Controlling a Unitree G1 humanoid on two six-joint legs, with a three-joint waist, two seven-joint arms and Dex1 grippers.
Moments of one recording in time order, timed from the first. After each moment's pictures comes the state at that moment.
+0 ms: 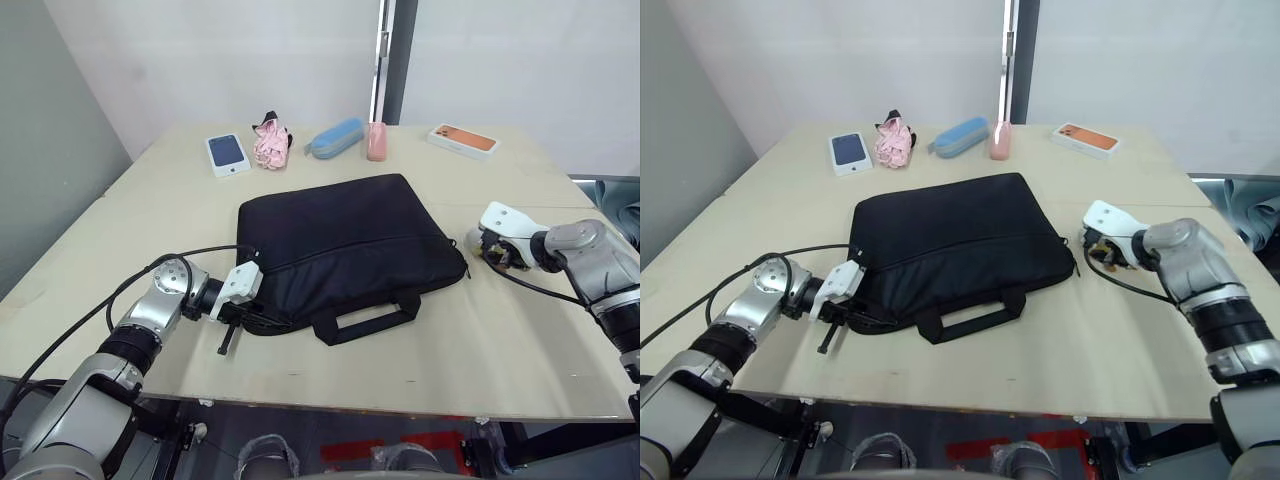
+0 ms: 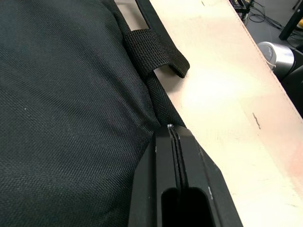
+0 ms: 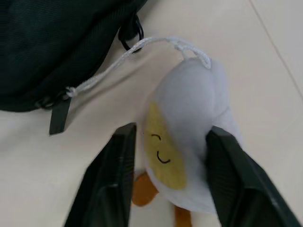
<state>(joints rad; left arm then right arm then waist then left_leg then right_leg) -0.57 0.67 -0.36 0.61 -0.36 -0.24 -1.57 -0.58 -0.90 0.12 0.27 -0.10 0.56 0.97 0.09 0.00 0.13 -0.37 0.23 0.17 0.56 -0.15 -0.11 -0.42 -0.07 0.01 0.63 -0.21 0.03</state>
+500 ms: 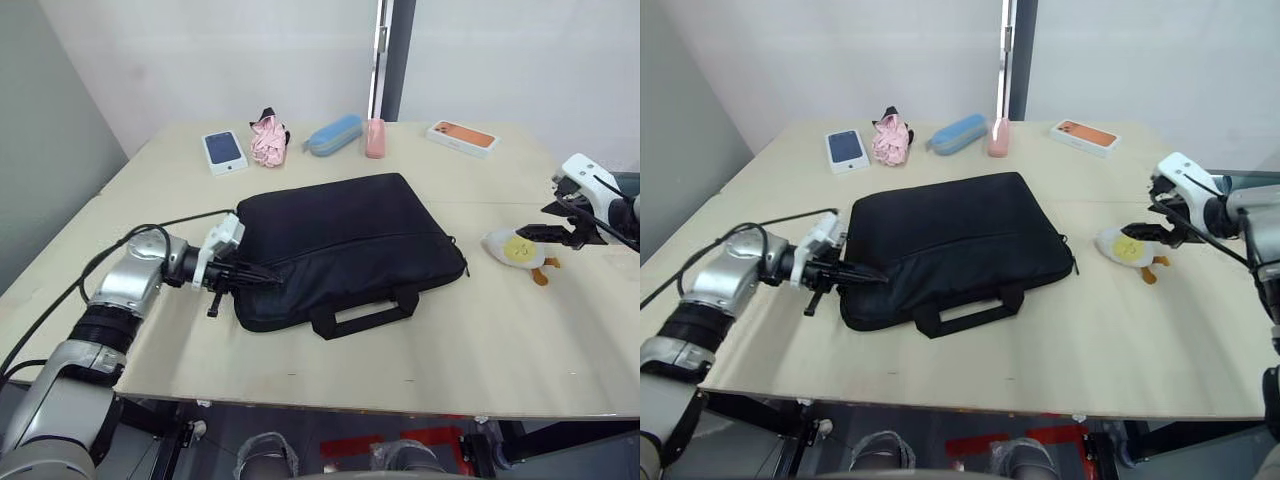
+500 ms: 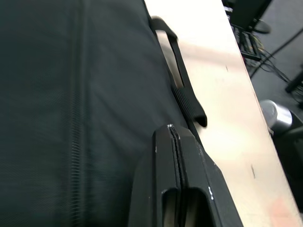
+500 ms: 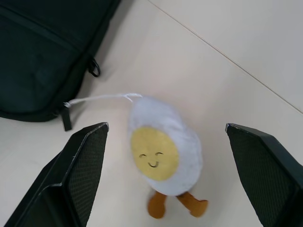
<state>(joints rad) -0.59 0.78 -0.13 0.35 -0.47 0.24 -1.57 -0.66 -1.09 -0.07 0.28 0.17 0.79 1.16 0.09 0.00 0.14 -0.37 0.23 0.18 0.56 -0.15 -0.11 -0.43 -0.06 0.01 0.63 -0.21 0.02</state>
